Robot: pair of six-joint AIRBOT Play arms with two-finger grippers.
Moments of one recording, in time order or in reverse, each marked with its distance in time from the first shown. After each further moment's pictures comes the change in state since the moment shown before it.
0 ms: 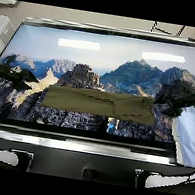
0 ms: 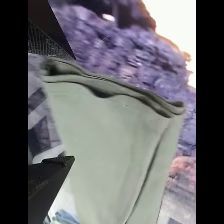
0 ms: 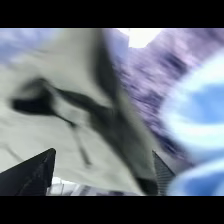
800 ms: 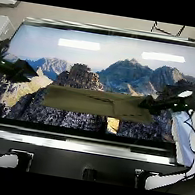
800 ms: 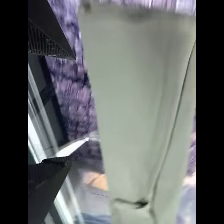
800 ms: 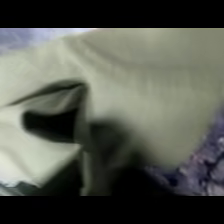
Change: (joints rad) left arm -0.151 0.246 0.007 -0.018 -0.060 -0.043; right arm 0.167 -0.049 -0.171 0.173 -0.176 -0.153
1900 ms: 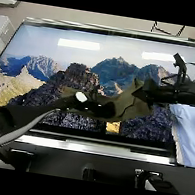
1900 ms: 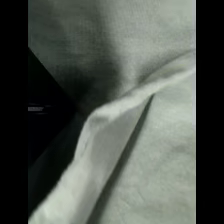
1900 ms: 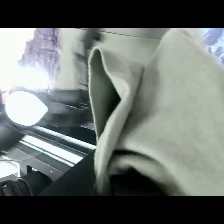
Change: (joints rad) left arm -1.012 -0.387 -0.180 -0.629 0.945 -0.071; right arm 0.274 0.715 0.019 0.045 0.121 0.323
